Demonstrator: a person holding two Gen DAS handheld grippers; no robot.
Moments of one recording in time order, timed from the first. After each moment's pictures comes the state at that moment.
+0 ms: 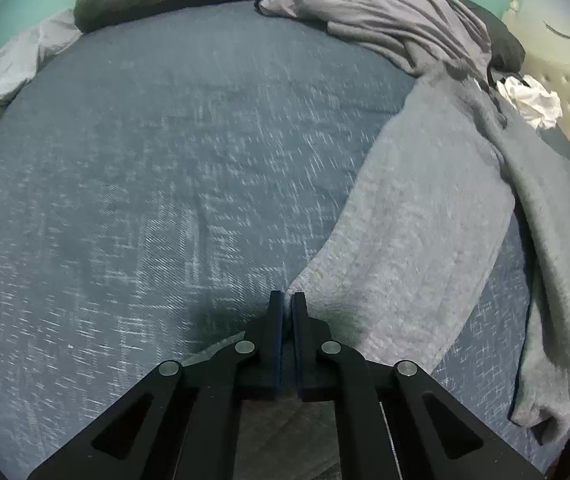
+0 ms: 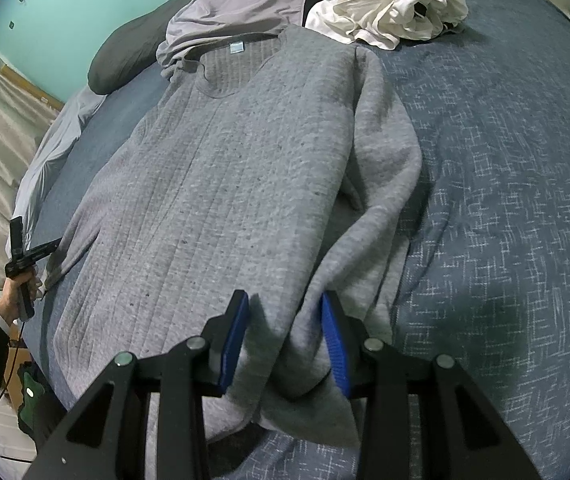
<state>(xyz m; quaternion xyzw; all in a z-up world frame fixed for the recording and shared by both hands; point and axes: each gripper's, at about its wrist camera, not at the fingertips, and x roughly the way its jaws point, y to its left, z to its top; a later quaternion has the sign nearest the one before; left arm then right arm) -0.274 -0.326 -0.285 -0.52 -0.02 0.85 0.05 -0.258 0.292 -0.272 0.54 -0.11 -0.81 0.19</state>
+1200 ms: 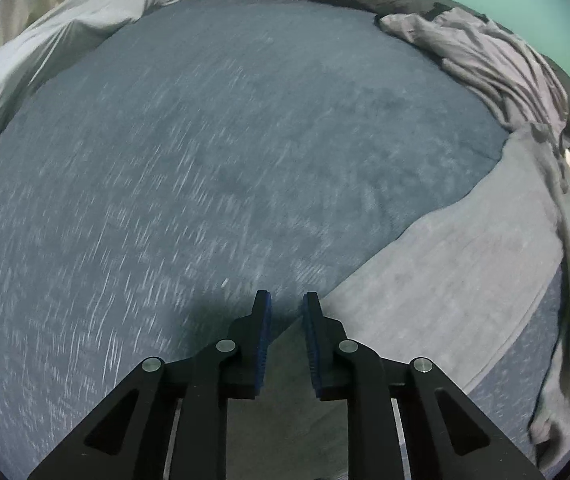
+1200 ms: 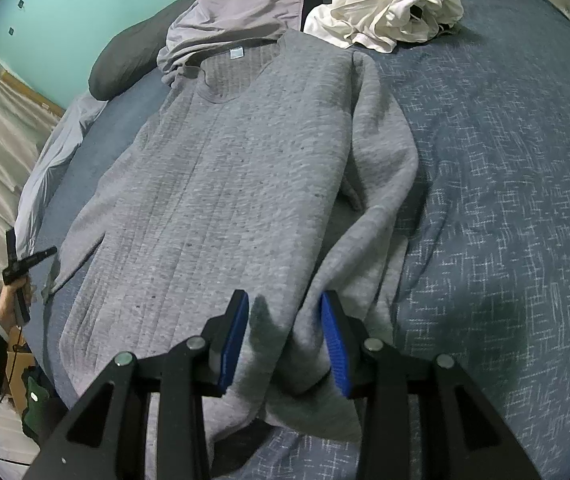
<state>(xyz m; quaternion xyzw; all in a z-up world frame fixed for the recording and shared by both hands) -0.220 -0.419 -0.283 -0.52 -0.10 0.84 -0.08 -0.256 0.295 -0.267 0.54 -0.12 -0.81 0.18</state>
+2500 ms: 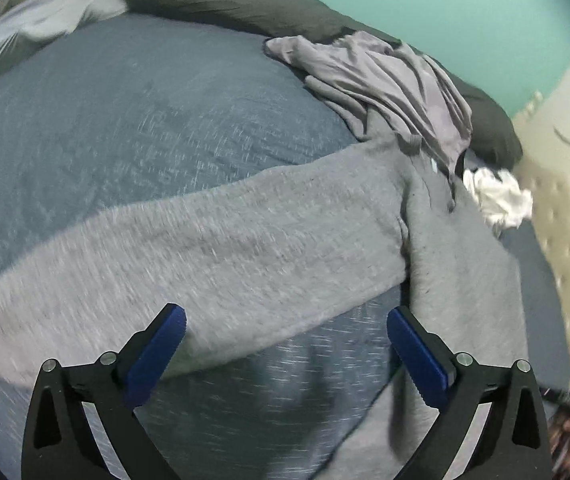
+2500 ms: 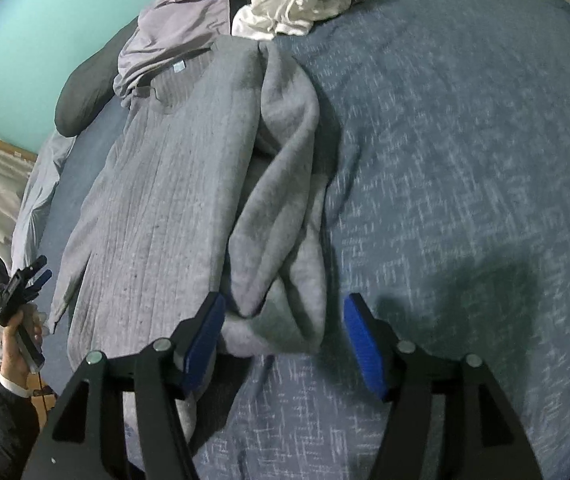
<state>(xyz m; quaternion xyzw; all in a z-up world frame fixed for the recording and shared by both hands) -0.238 -0.227 -0.253 -0.45 -0.21 0.87 0.02 -0.212 0.340 -0.273 0.56 -0.20 -0.79 0.11</state>
